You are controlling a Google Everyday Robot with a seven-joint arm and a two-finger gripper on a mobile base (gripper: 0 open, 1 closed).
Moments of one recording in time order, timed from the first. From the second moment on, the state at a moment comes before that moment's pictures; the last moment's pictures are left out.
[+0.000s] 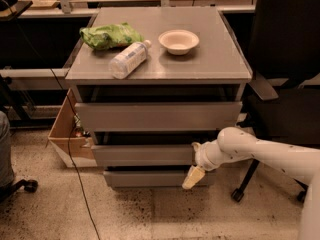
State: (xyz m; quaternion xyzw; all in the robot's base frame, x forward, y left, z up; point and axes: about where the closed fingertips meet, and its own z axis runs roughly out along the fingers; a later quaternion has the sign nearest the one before) arm 0.592 -0.123 0.477 -0.57 0.77 0.14 0.25
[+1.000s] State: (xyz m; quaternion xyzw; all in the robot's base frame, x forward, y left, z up) arm 0.653 -0.119 0.441 -0.57 0.77 0.12 0.26
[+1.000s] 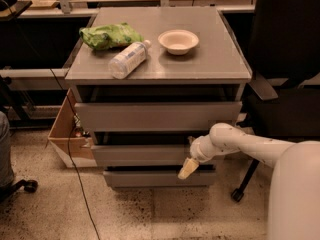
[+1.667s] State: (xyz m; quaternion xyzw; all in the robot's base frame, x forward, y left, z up) arm 0.631 -0.119 0.417 -0.57 0.77 0.14 0.24
